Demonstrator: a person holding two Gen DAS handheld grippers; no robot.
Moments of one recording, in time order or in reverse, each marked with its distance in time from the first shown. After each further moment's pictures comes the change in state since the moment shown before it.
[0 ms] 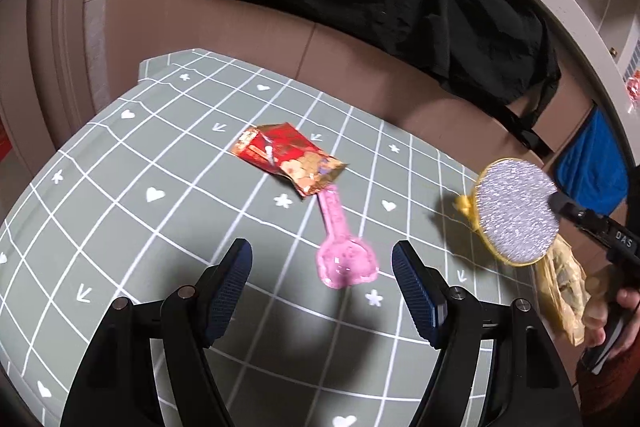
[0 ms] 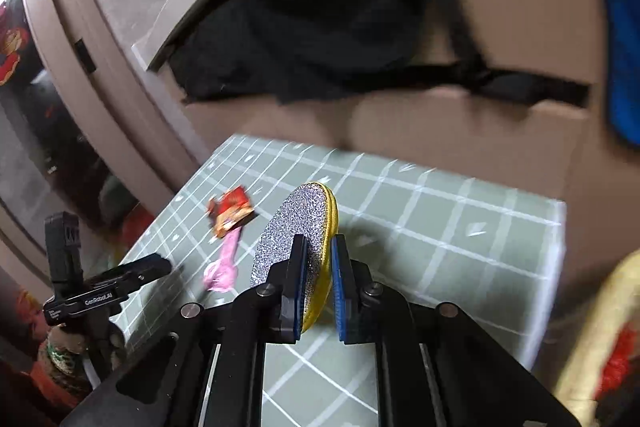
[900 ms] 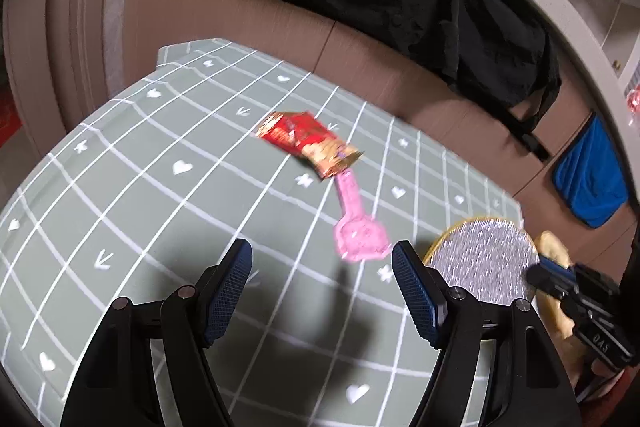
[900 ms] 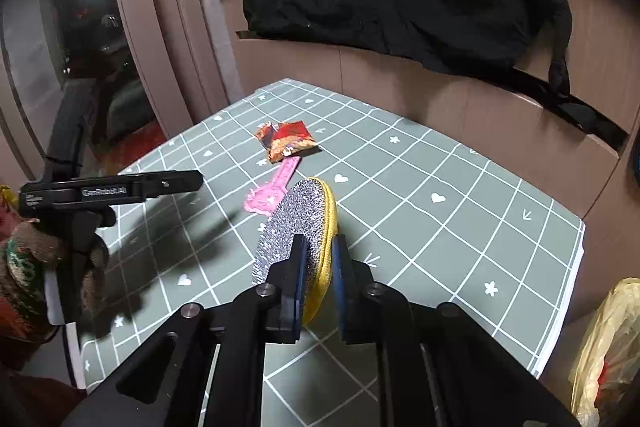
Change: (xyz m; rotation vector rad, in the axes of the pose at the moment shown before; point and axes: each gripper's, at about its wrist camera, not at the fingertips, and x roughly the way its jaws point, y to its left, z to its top) left arm -0.017 0.019 -0.015 -0.058 -0.006 -0.012; right arm 0.007 0.086 -0.062 -0.283 0.072 0.051
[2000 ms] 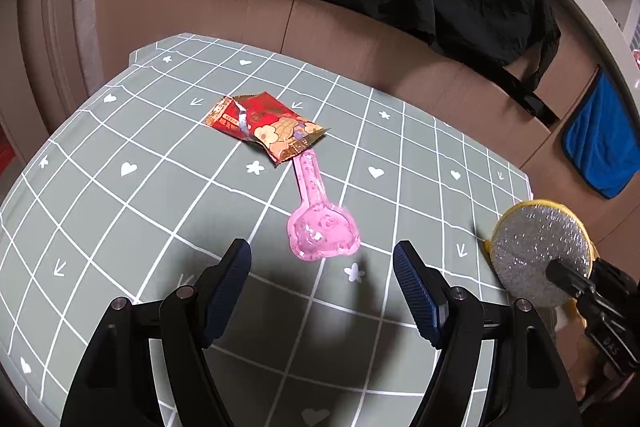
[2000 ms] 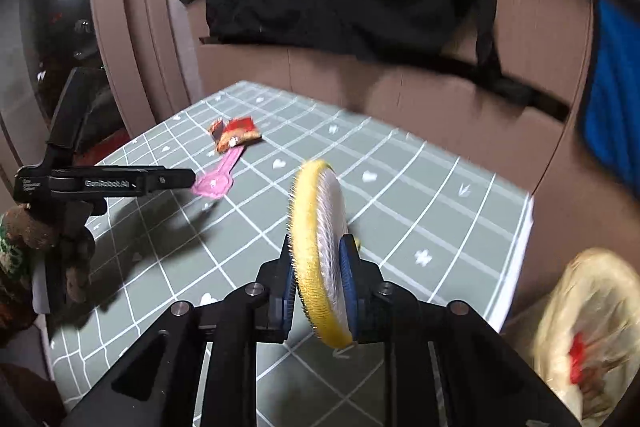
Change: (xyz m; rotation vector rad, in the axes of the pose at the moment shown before) left arm 0.032 -0.042 -0.006 0.098 0.062 0.063; right arm -0.021 -0.044 -0.028 0.049 -0.015 -0.126
